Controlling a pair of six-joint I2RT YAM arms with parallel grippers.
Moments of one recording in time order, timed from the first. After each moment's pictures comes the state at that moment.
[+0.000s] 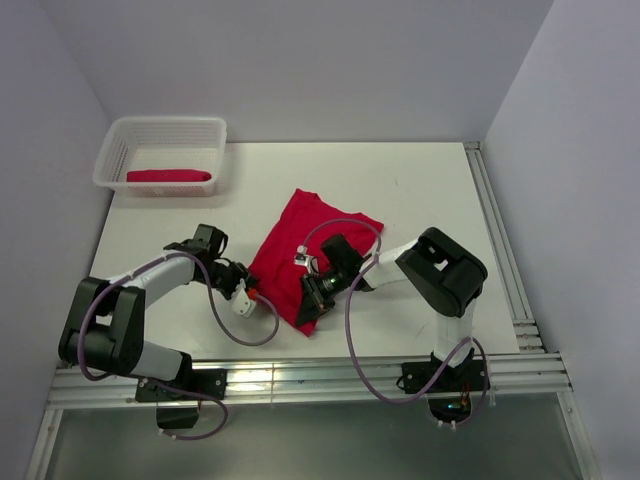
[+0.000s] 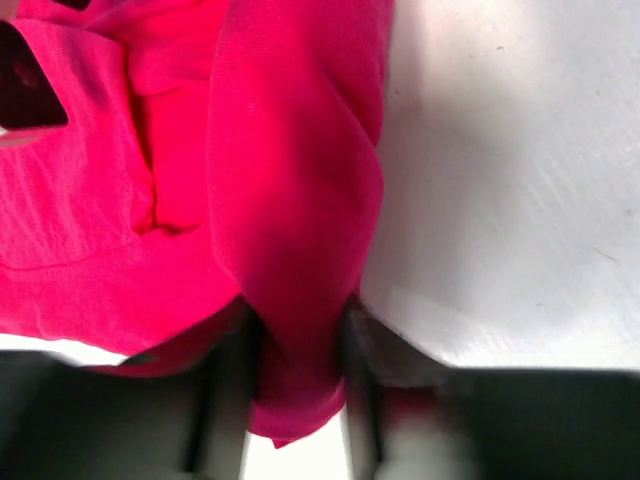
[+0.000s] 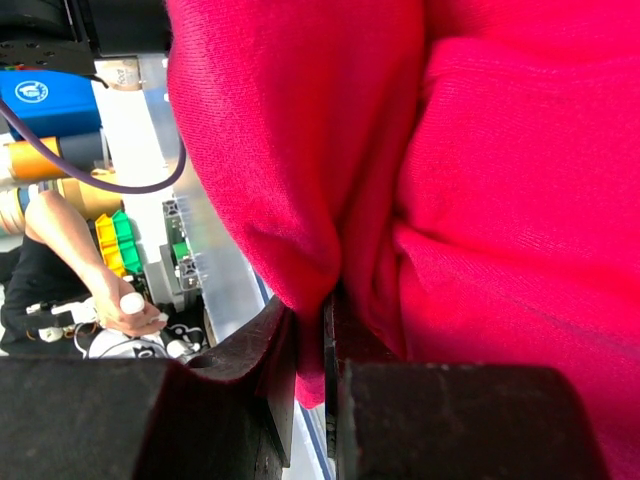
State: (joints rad) left arm -0.26 1.42 0.68 -0.59 0.74 2.00; right arm 0.74 1.88 0.79 0.17 -0.98 0.54
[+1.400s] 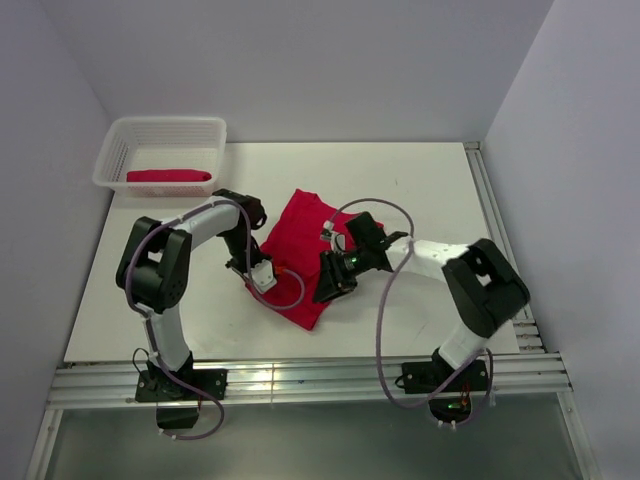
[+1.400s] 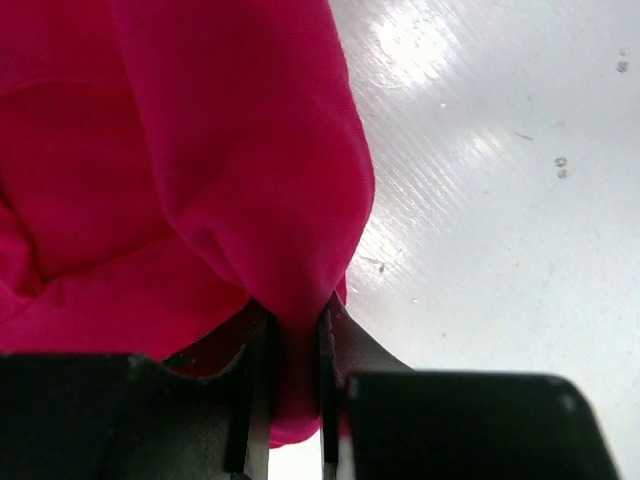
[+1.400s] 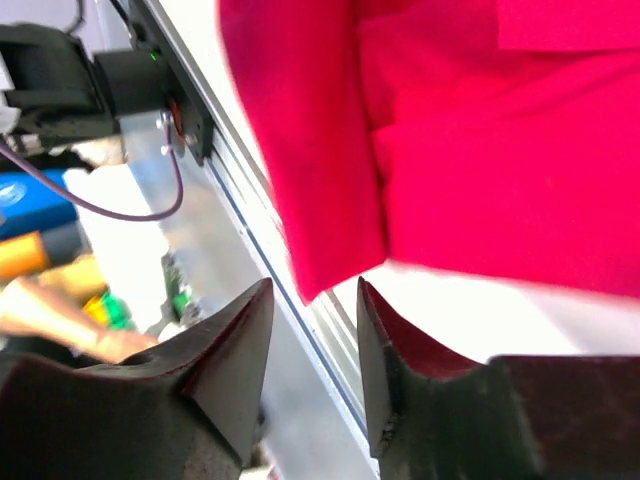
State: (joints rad) left arm -0.42 1.89 1.29 -1.23 0.41 2.02; right arm 0.59 1.67 0.85 -0.23 -0.87 0.46
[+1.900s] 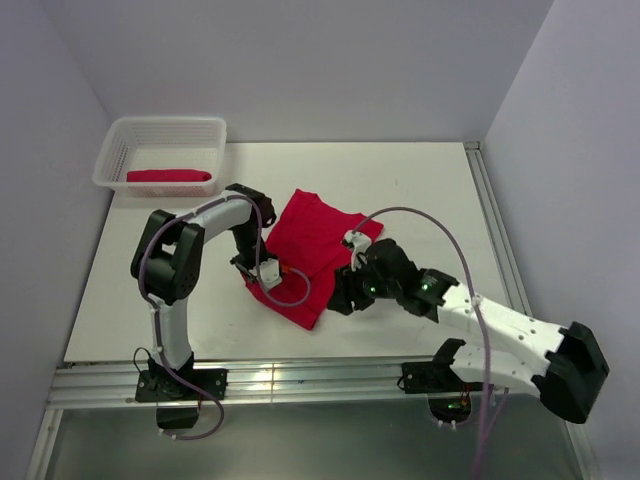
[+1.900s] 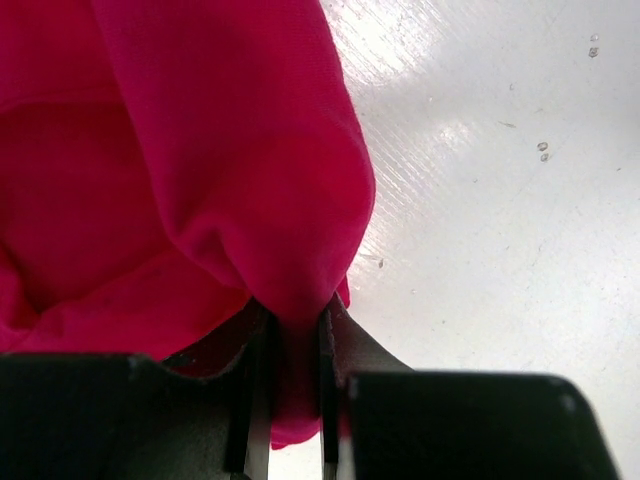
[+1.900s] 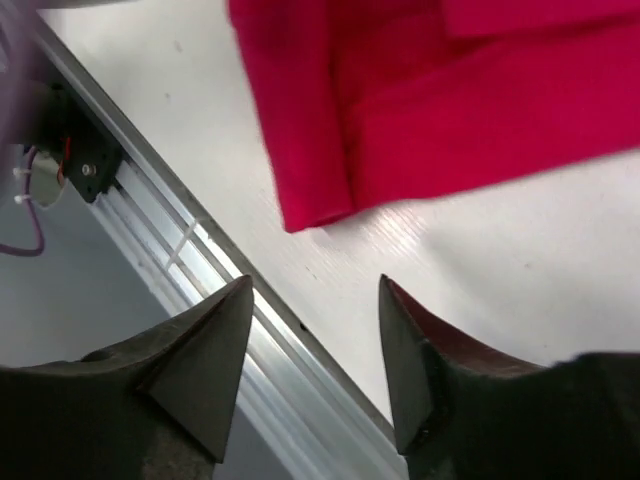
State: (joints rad) left arm -0.47 1.99 1.41 -1.34 0.36 2.02; right arm 0.77 1.04 0.65 -0.33 -0.31 0.44
